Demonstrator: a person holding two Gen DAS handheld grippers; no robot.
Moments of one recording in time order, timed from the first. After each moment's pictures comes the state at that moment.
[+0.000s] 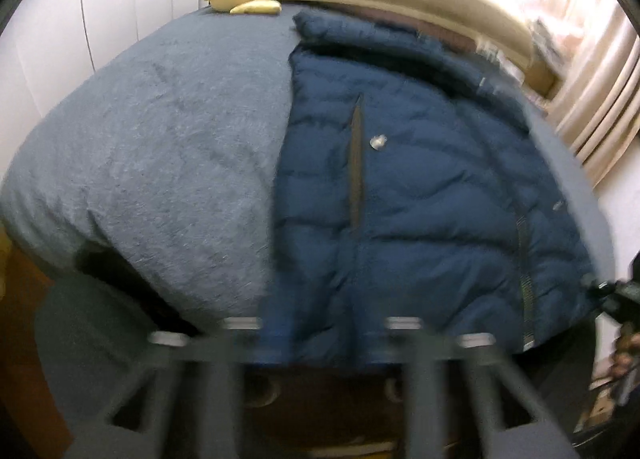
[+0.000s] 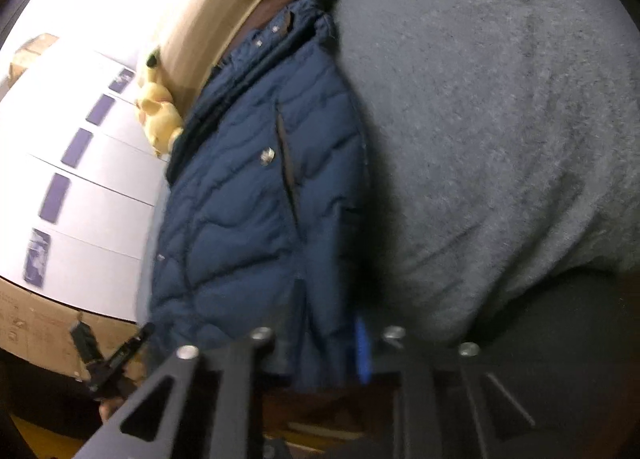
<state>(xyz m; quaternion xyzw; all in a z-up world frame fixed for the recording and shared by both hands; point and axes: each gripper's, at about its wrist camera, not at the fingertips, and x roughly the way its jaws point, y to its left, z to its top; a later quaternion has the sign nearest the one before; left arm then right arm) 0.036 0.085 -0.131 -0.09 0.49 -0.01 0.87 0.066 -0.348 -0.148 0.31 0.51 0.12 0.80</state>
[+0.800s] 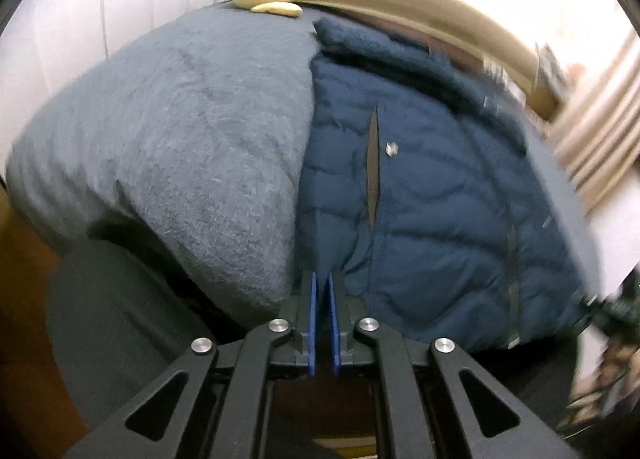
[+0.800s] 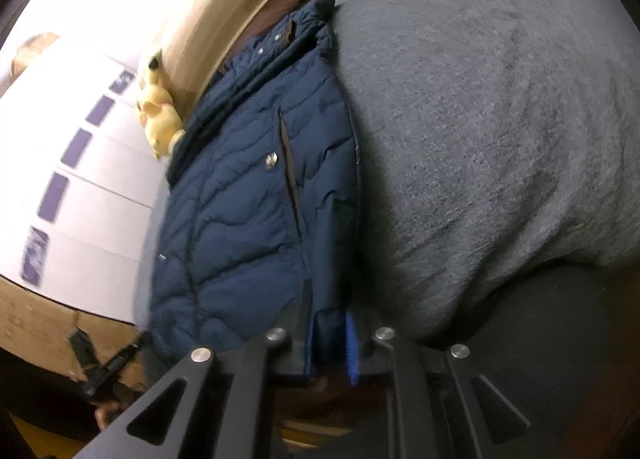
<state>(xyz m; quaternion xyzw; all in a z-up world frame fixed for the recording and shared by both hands) 0.011 0.115 -0.116 -0.18 0.47 -0.02 0.87 0.055 -0.354 -0.138 0.32 0.49 0.12 0.81</state>
